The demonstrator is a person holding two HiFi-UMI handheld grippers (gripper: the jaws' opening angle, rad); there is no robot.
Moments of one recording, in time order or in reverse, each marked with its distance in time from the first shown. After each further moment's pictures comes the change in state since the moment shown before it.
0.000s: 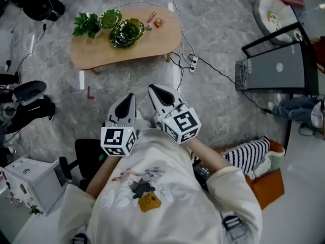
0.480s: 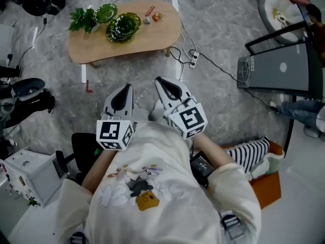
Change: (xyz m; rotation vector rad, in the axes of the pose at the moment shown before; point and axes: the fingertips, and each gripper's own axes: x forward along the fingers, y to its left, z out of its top) left arm 0.041 -0.029 0.009 0.050 -0.019 0.029; right arm -0.033 -0.066 0.001 -0.109 -0.001 0.003
